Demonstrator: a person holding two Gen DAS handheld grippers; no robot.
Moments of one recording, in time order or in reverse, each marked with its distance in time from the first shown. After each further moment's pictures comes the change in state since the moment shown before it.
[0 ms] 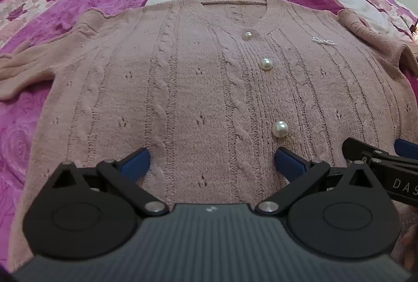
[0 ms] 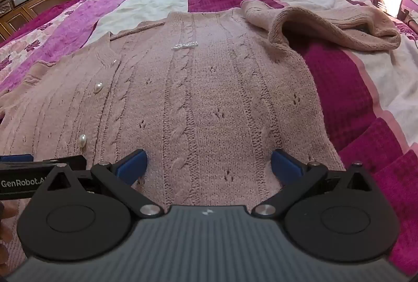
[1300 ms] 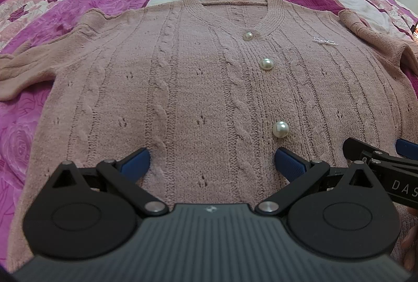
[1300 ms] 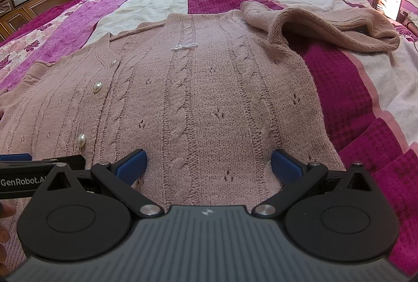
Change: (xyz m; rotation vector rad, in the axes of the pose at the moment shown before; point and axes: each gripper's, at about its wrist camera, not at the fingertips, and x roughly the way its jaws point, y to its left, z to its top) left arm 0.001 -0.007 -0.002 0.016 -0.010 0.022; right arm 0.001 0.002 -0.002 -0.009 -0.012 -0.007
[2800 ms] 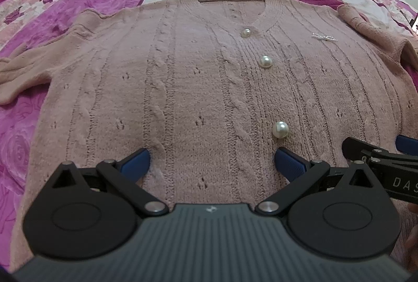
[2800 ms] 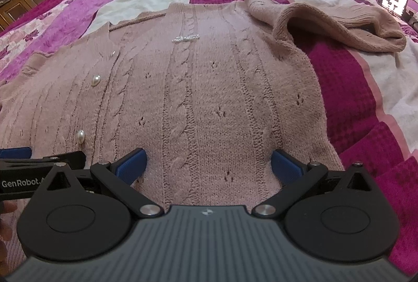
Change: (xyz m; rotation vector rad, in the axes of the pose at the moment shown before) left arm 0.006 0.001 0.005 0.018 0.021 -0.006; right arm 0.007 0.006 0.007 -0.027 0.068 -0.005
